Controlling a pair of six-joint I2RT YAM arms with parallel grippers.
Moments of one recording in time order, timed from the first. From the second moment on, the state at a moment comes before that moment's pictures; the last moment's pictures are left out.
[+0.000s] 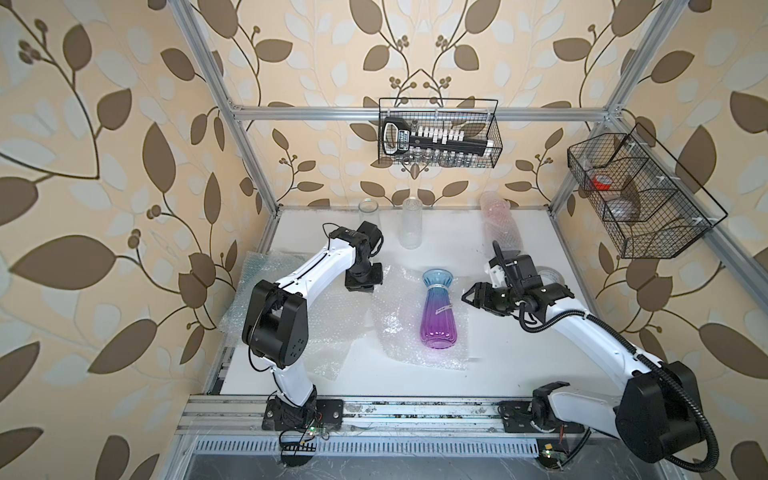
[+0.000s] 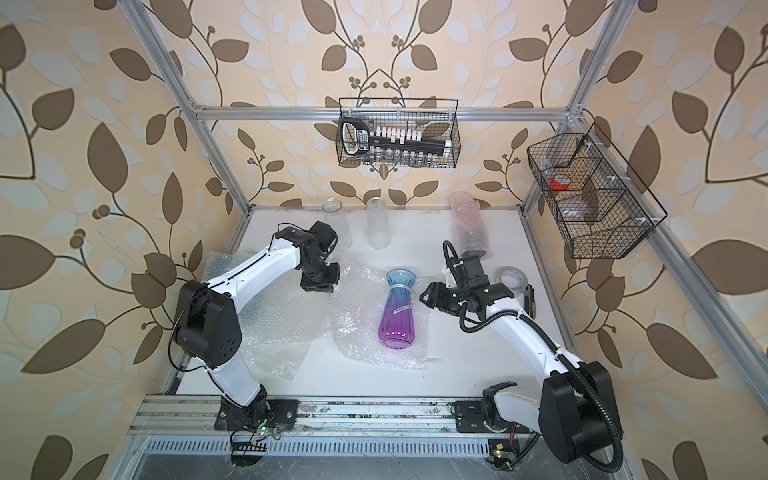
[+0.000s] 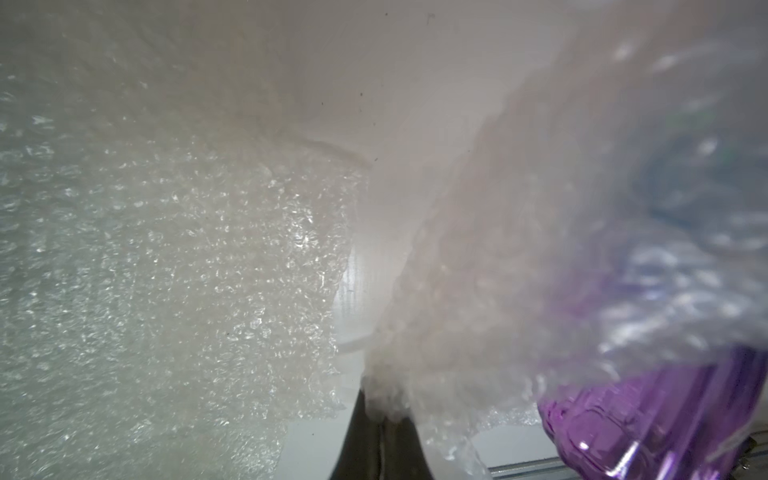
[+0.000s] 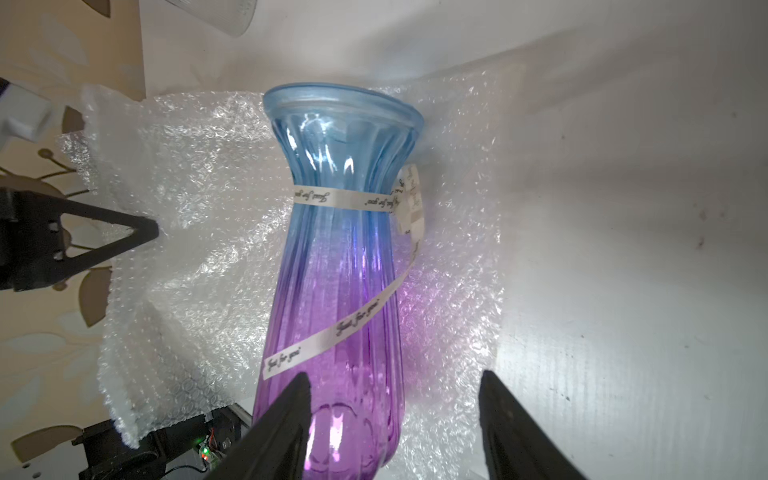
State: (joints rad) left arm -0.40 1.74 1.41 -1.10 0.13 -0.47; right arm 0.28 1.22 0.81 -0.55 -0.37 0.55
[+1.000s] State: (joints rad) left arm -0.48 1.46 1.27 -1.11 -0.02 -0.52; right arm 0.33 1.57 1.13 -0.65 -0.25 0.46
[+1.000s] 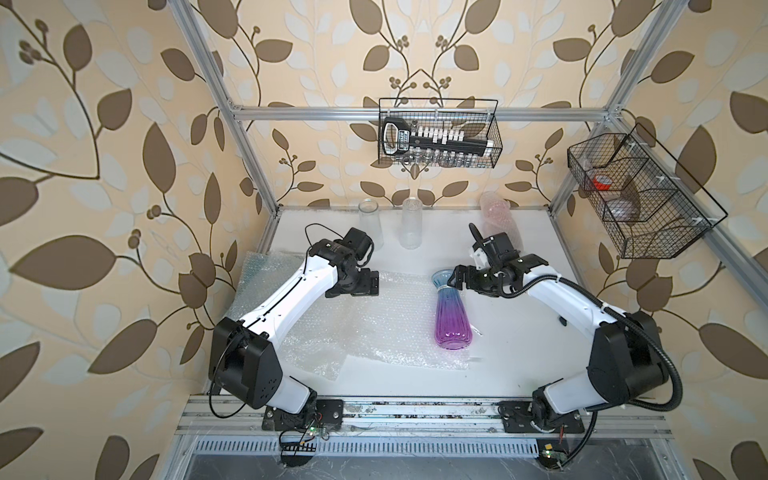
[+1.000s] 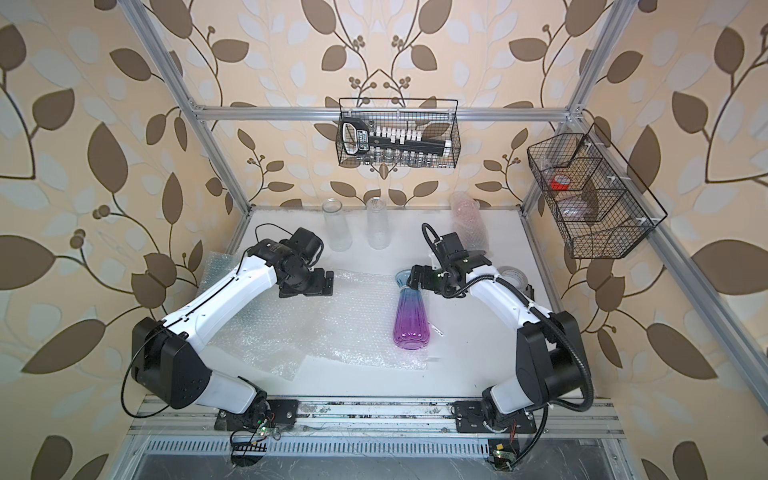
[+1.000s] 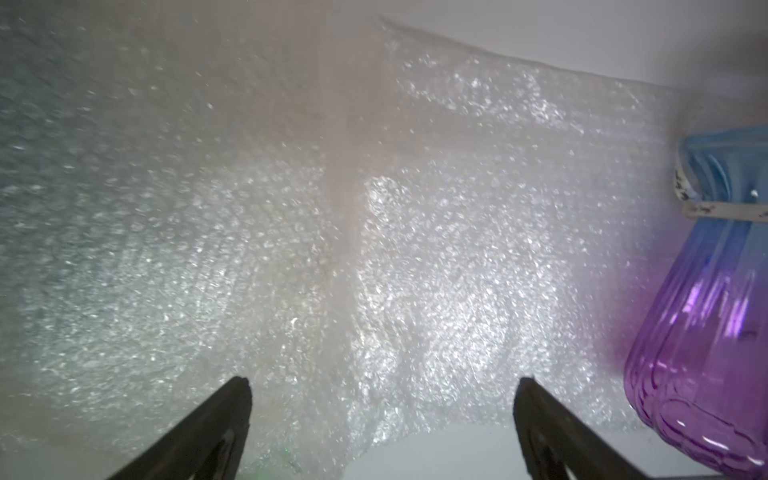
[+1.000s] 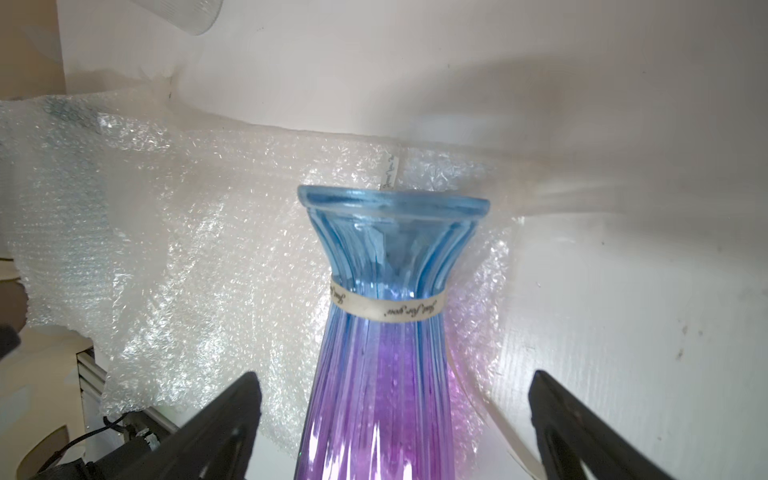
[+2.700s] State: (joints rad) left arm -0.58 1.40 1.06 -0.97 0.11 -0.67; right arm 0.44 1.71 1.16 -0.66 -0.13 0.43
